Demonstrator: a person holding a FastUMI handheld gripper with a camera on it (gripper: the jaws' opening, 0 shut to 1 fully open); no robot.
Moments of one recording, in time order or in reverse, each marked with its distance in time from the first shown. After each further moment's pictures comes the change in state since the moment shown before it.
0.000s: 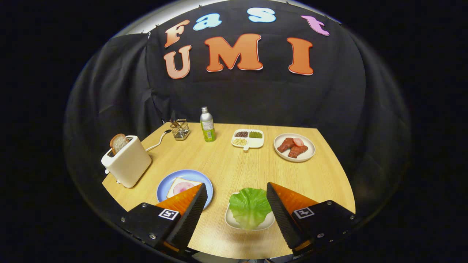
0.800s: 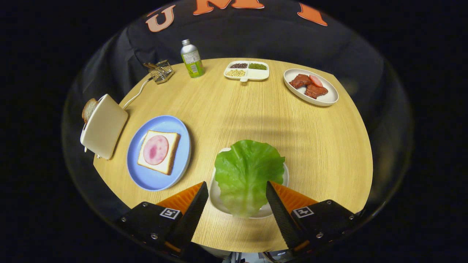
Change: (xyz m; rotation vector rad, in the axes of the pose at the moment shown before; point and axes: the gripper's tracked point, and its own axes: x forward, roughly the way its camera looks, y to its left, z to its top) arm 0.080 -0.023 -0.110 -0.017 0.499 -0.008
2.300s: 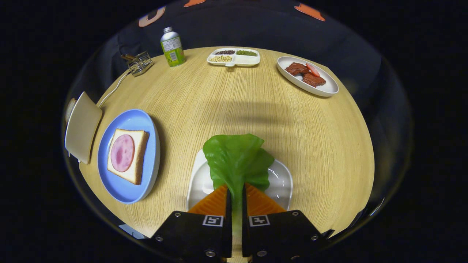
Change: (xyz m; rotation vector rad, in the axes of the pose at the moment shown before) arm 0.047 -0.008 -0.004 0.039 0.028 -0.075
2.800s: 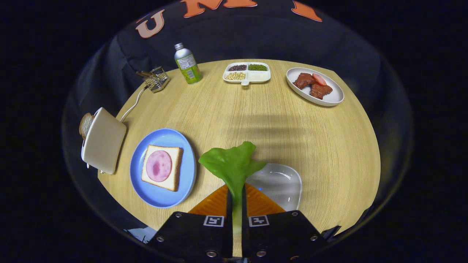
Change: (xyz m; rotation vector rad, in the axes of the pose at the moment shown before) arm -0.054 0.040 0.033 0.022 -0.089 0.139
